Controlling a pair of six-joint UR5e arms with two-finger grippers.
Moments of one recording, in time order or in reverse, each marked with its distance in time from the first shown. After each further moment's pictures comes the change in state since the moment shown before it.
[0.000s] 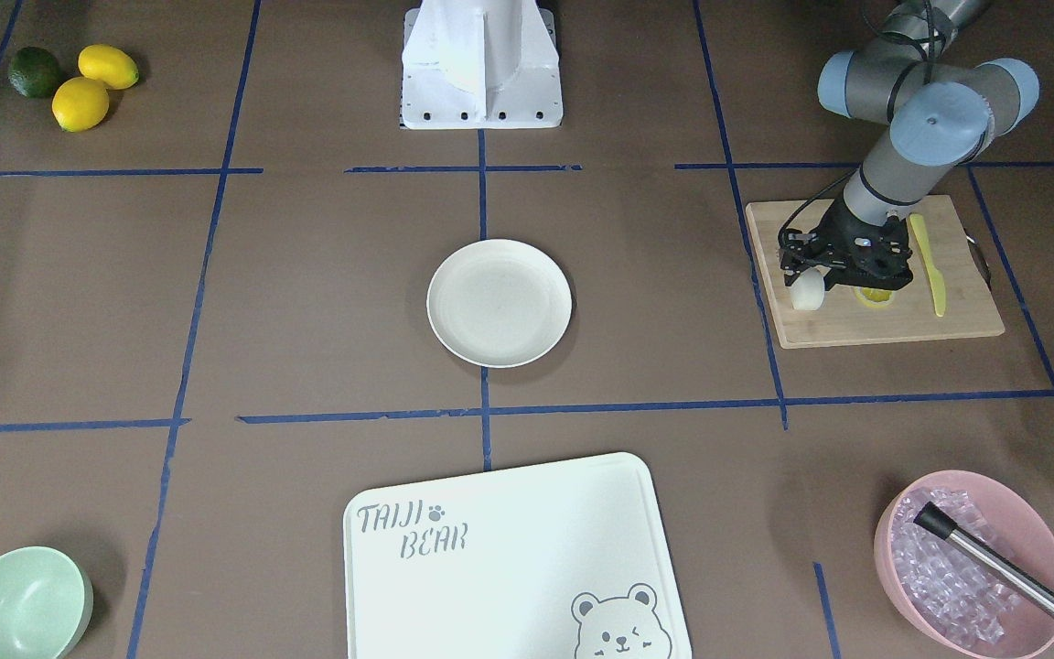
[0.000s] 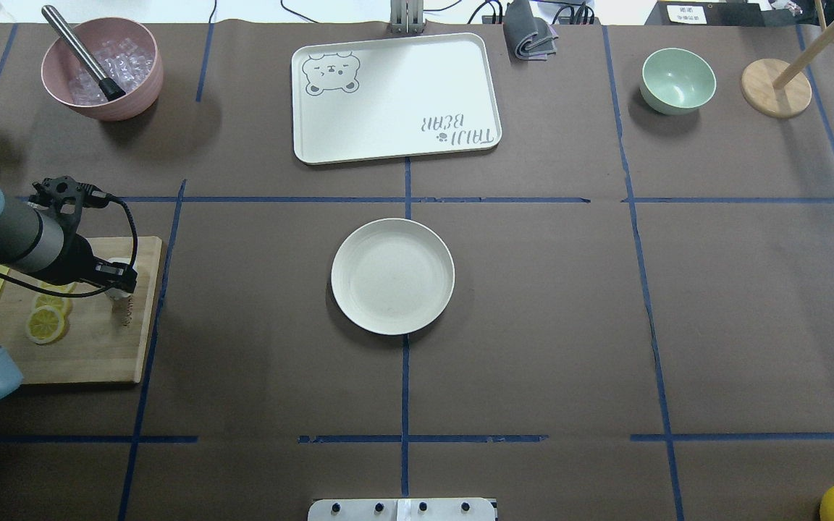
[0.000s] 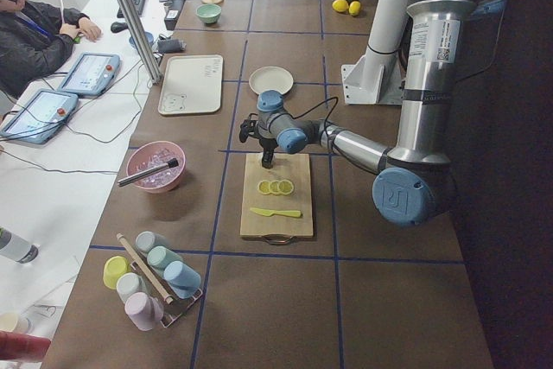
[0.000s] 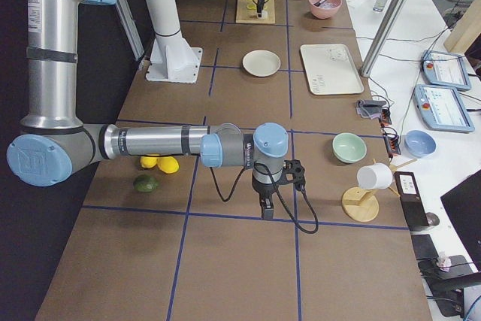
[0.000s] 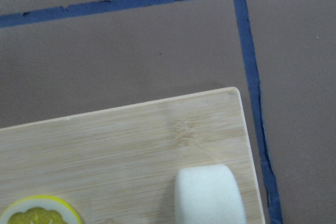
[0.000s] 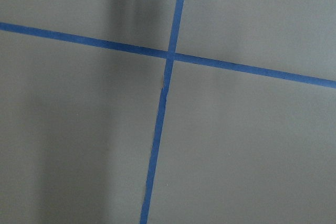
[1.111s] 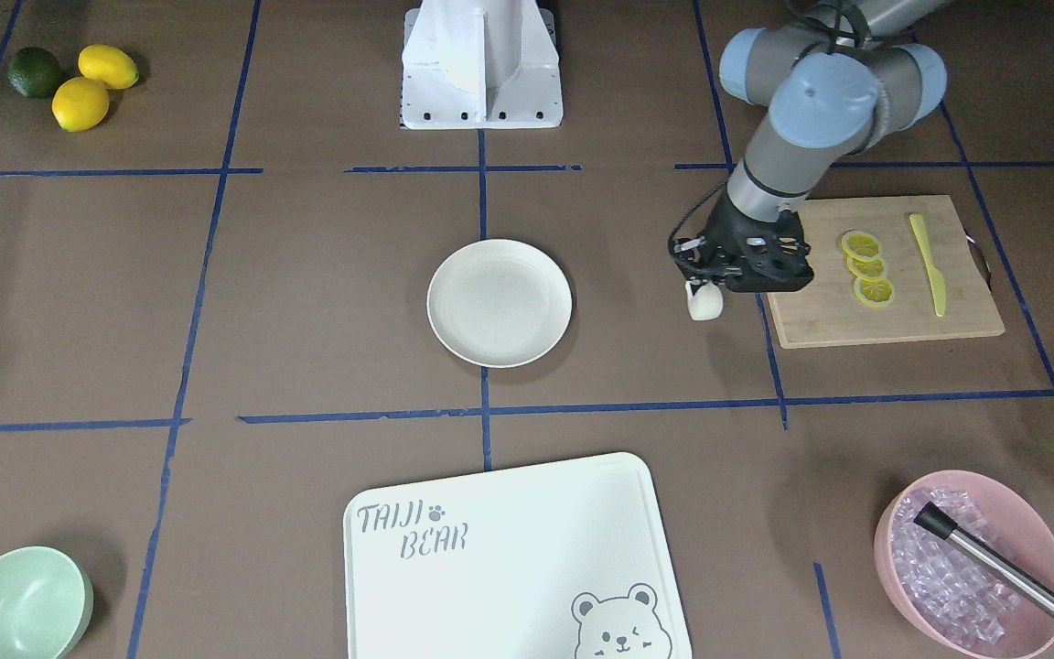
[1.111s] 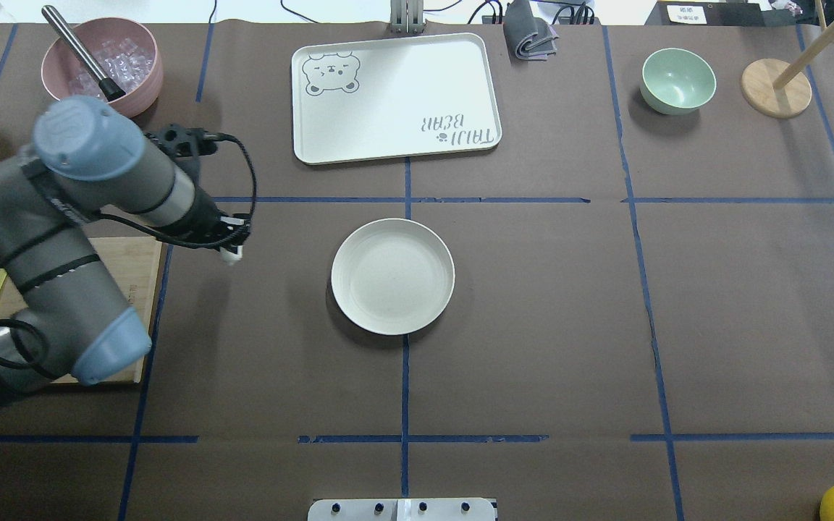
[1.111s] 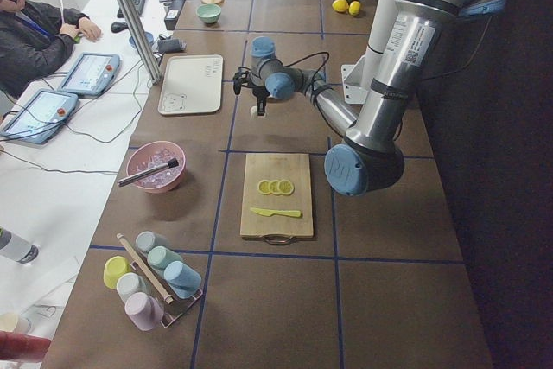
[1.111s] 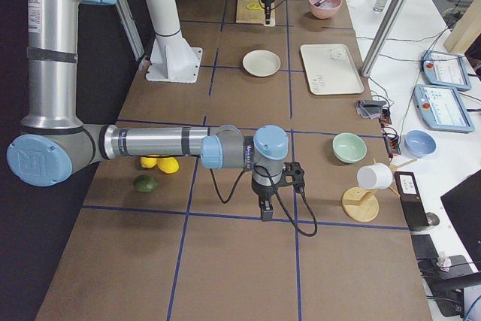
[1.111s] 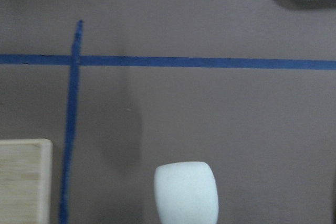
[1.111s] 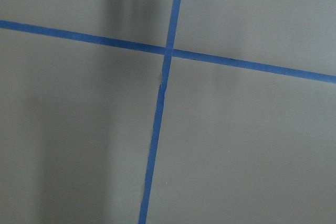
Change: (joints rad) left arm 0.090 -0.382 -0.032 0.313 0.053 -0.337; right arm 0.000 -0.001 -0.011 0.000 0.003 0.001
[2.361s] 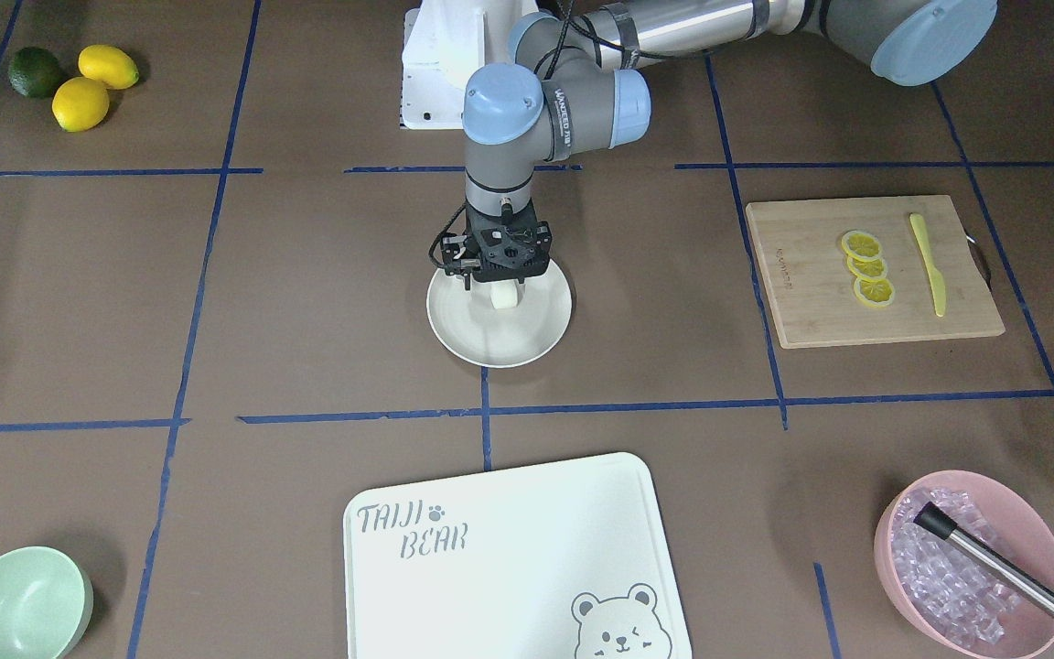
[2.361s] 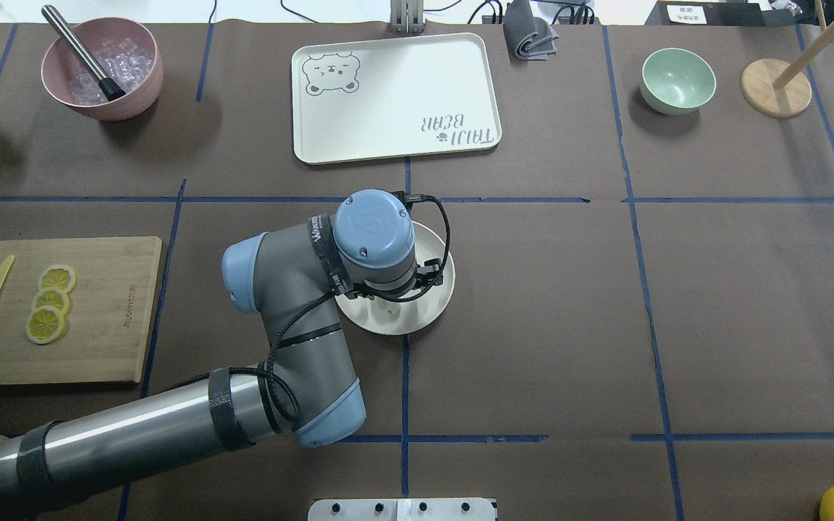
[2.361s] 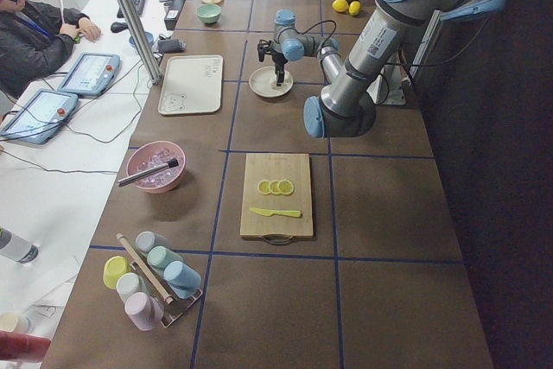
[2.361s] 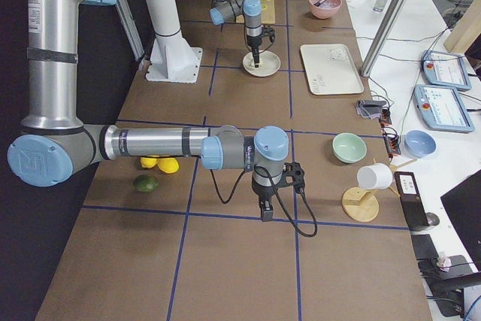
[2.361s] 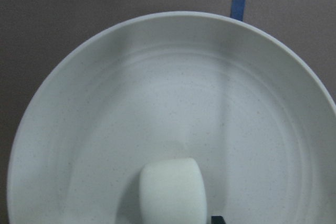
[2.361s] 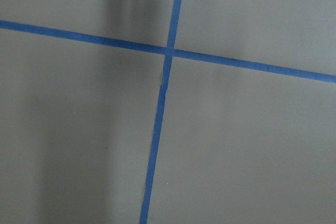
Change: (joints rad) left arm 0.226 -0.384 0.325 0.009 0.189 -0.230; right arm -0.001 0.003 -0.004 0.000 0.003 0.000
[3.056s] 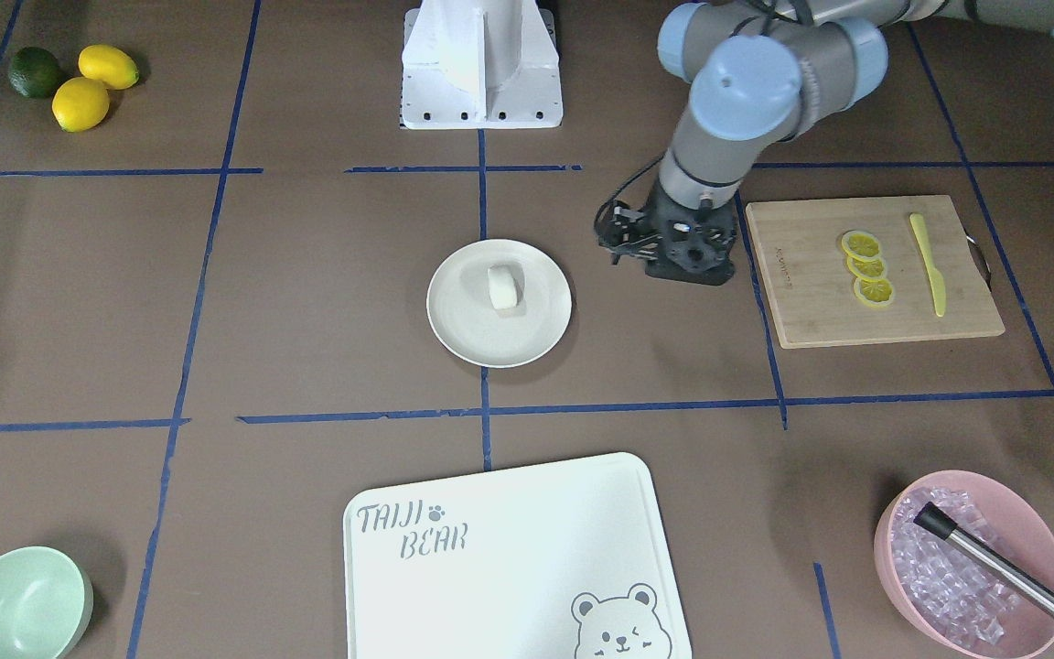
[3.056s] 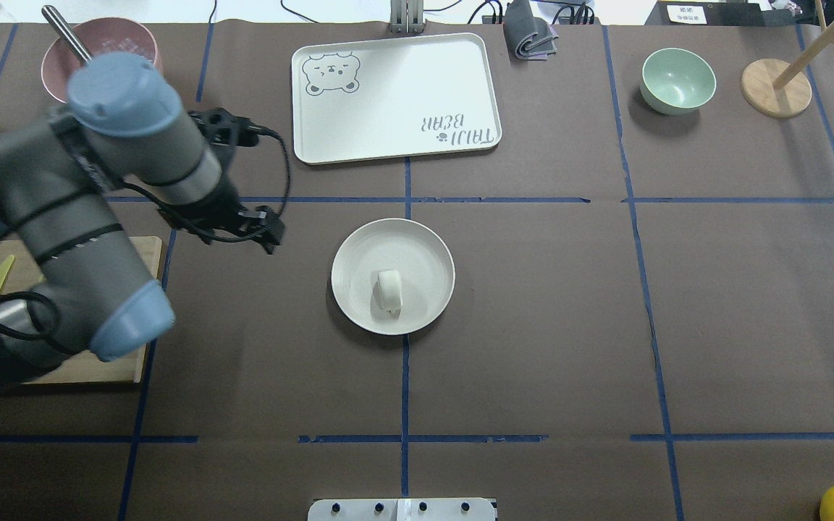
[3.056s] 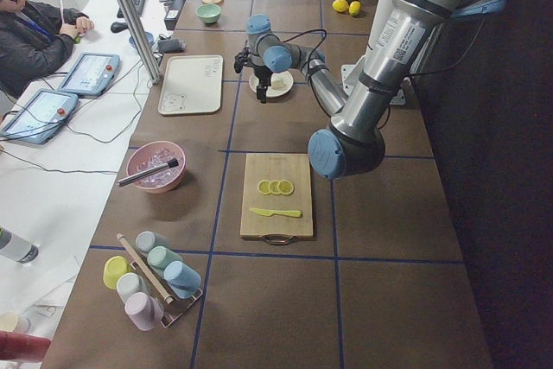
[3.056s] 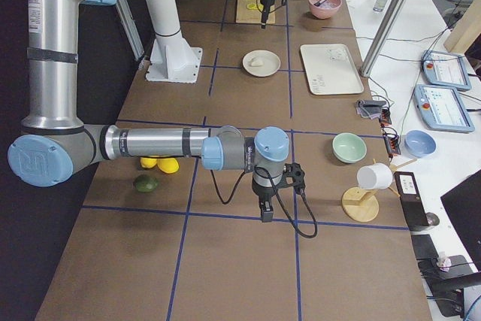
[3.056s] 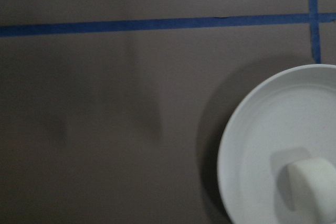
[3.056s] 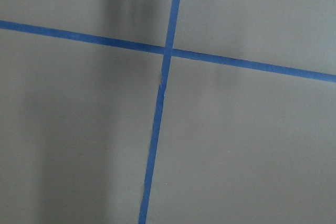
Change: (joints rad) left arm -0.320 0.361 -0.378 0.206 -0.338 0.659; right arm 0.000 0.002 -0.007 0.000 -0.001 0.000
